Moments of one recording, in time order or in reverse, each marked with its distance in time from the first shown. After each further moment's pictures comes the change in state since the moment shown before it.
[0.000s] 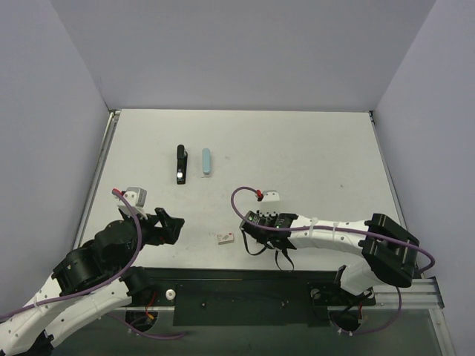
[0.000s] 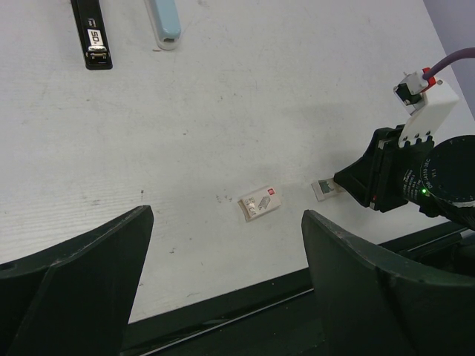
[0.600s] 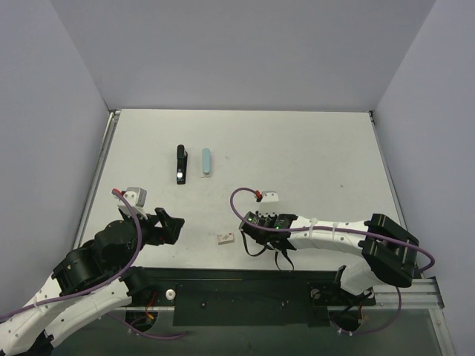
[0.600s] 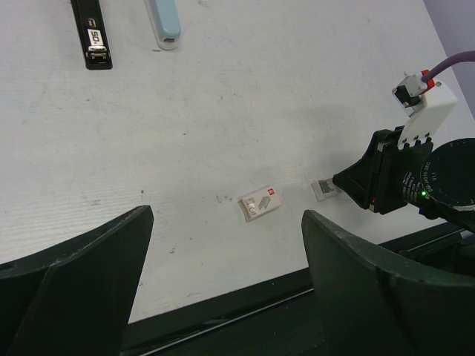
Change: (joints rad) left arm 0.000 0.000 0.000 0.000 0.000 0.000; right arm 0.011 0.001 0.000 0.010 -0.006 -0.004
